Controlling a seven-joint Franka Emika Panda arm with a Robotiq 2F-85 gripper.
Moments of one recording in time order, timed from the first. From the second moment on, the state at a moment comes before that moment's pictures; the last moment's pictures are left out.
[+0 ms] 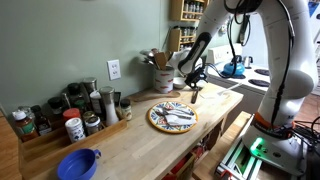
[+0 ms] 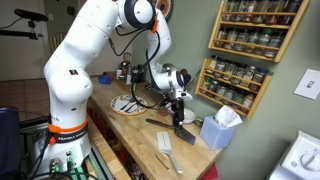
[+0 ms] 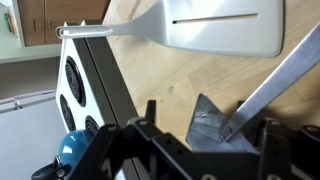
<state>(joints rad) 0.00 0.44 -0.14 -2.10 -0.77 1.94 1.05</state>
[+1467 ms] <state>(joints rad) -0.02 0.44 -0.14 -2.10 -0.78 1.95 1.04</state>
